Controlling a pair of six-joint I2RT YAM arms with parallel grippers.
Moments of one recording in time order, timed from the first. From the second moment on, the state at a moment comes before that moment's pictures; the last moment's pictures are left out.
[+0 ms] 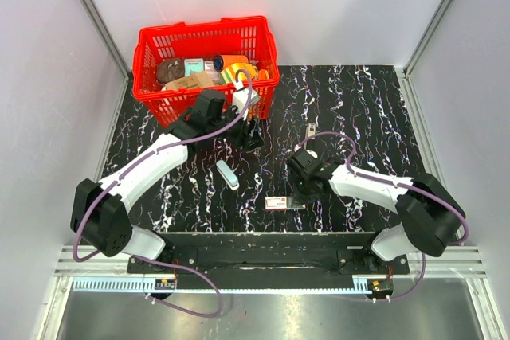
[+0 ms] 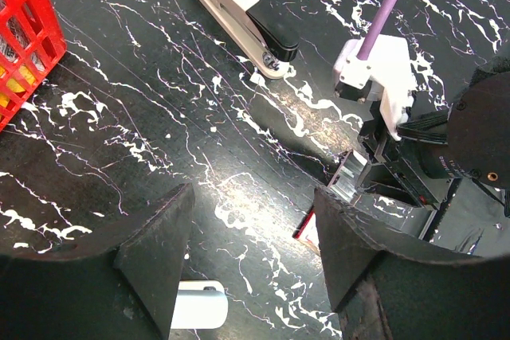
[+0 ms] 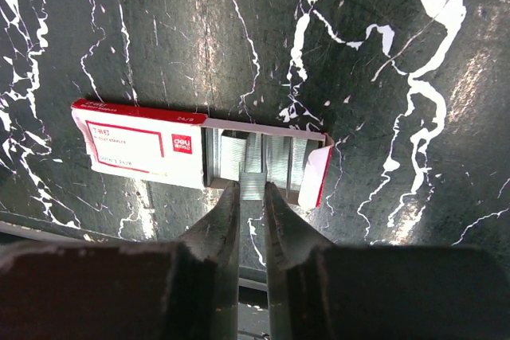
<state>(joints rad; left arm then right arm) -0.55 1.43 1.16 -0.31 0.46 -0.02 0.80 1.46 0.79 -0.52 0.04 0.75</state>
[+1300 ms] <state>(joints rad) -0.56 1.41 1.16 -0.32 0.46 0.01 0.80 1.48 0.81 -0.55 0.04 0.72</state>
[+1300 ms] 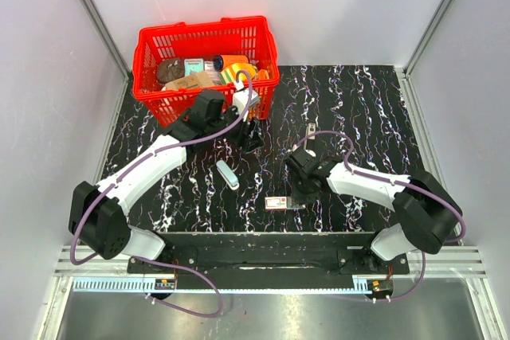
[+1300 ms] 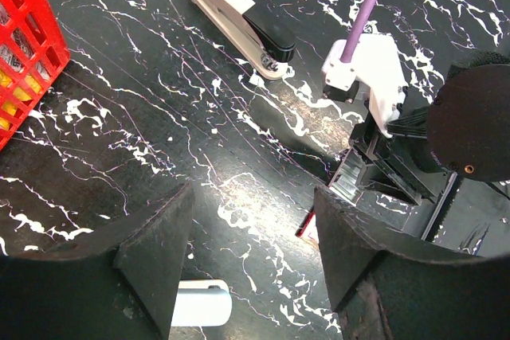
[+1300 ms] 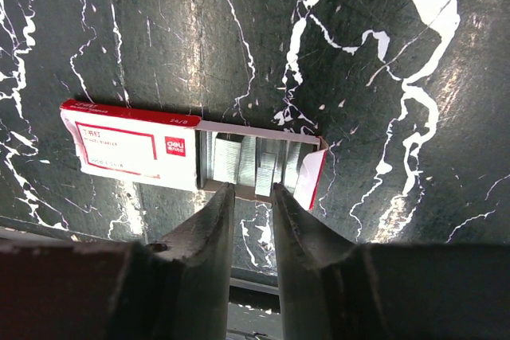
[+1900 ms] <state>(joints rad) -0.57 1.41 1.16 -0.32 0.45 0.03 0.80 1.48 0.86 -0.57 0.06 0.71</state>
